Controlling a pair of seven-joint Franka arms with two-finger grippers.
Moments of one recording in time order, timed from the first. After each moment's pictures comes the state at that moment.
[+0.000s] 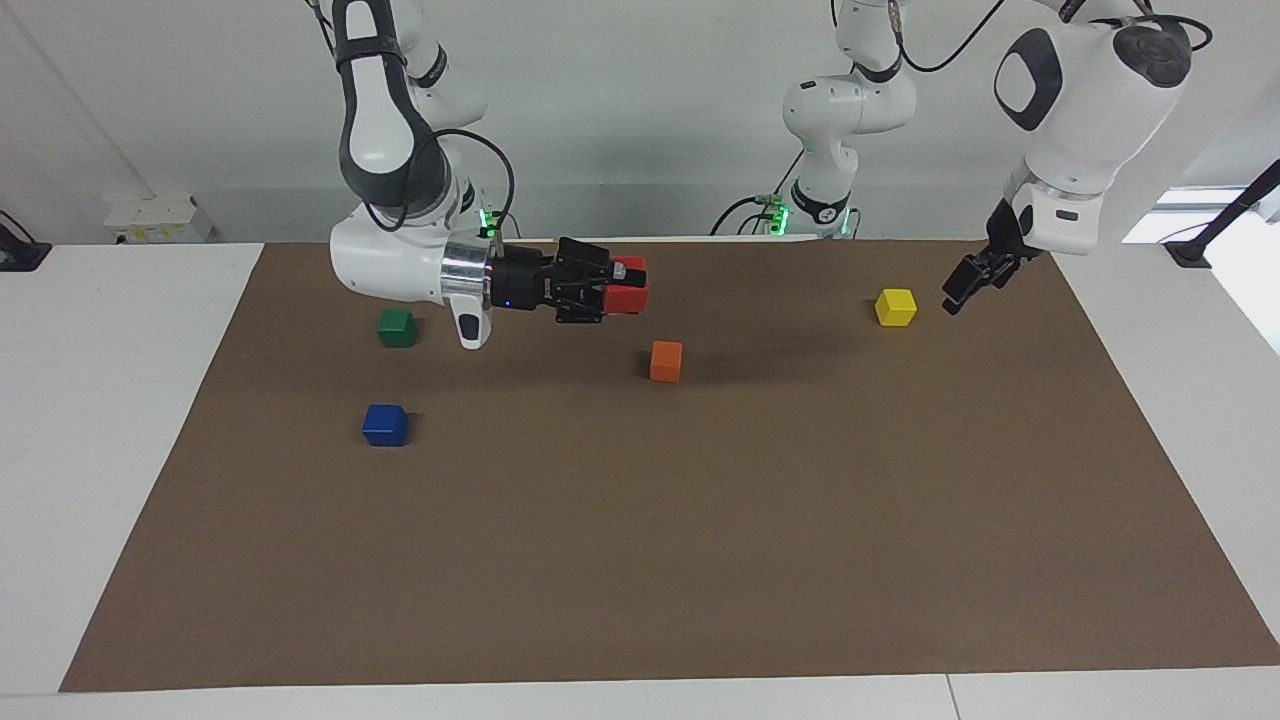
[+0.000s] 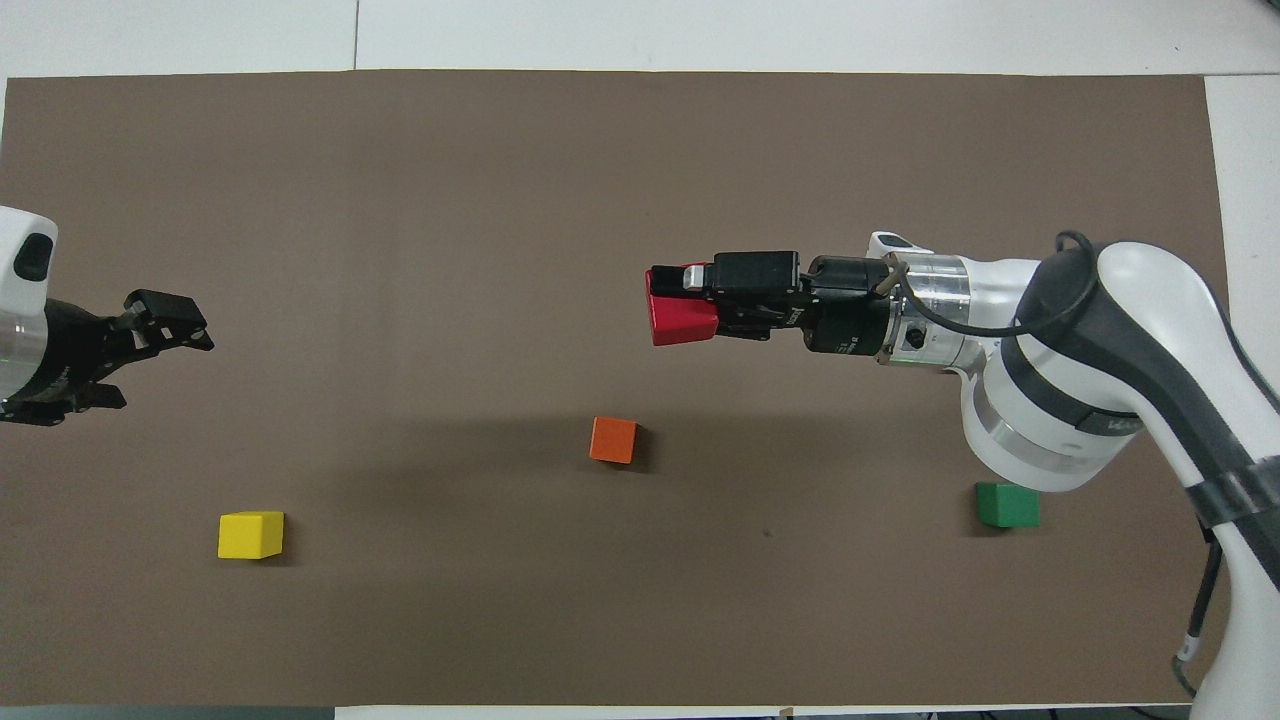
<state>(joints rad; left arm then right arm) 0.05 -0.06 -0.06 -1.79 -0.02 1.71 -0.41 0.31 0.09 -0.05 -1.99 1.55 1.97 -0.38</state>
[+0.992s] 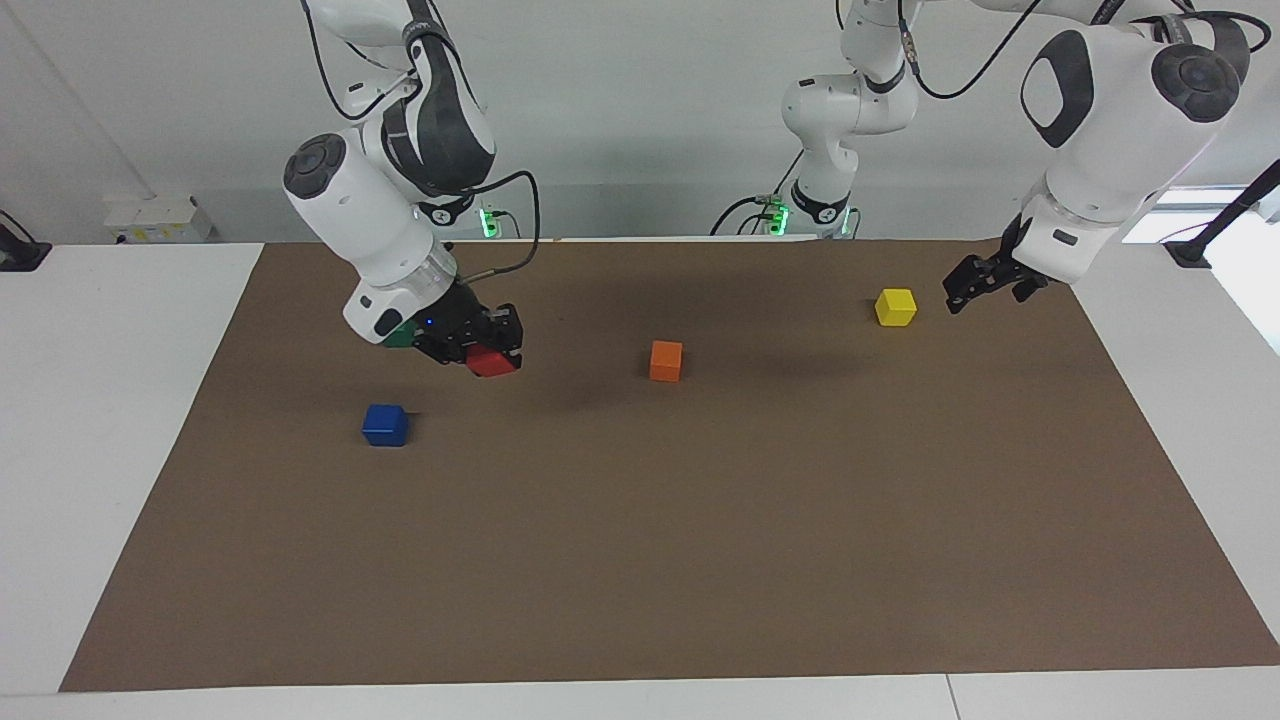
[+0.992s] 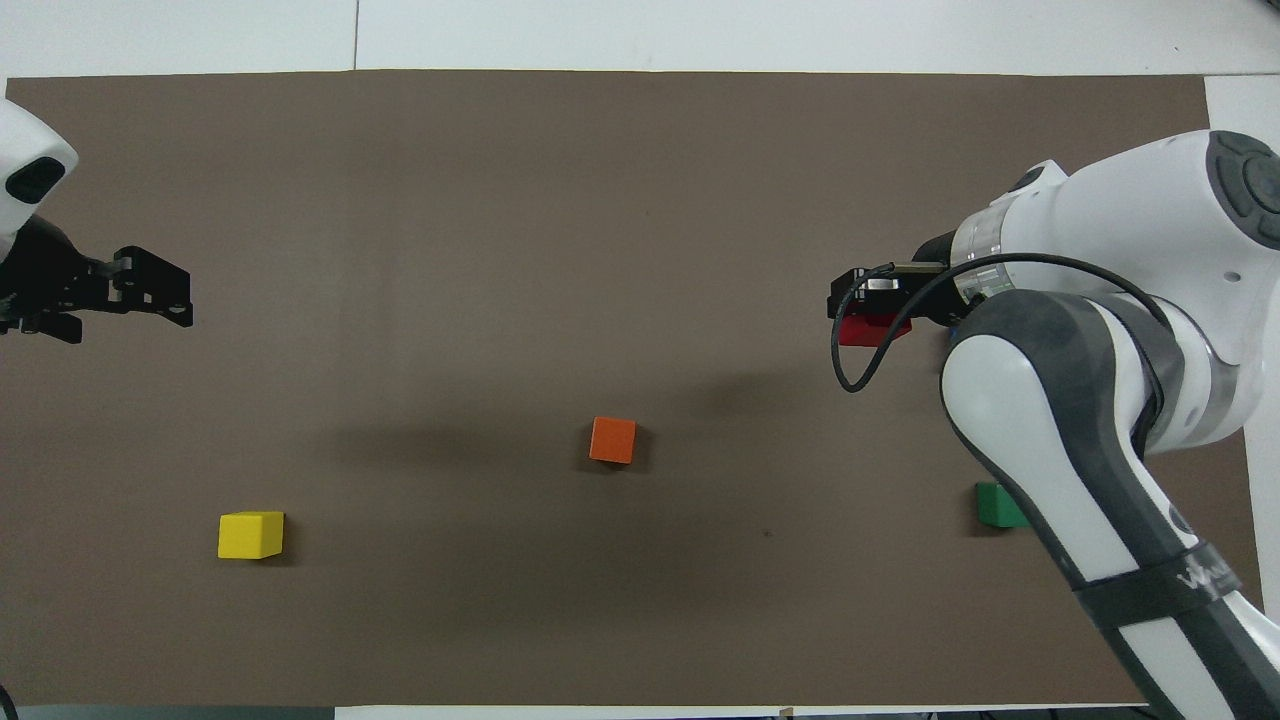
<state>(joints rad) -0.04 0.07 -0.01 -1.58 0.03 1.52 -0.13 0.24 0.10 -0.05 -1.87 0.22 2.02 0.10</state>
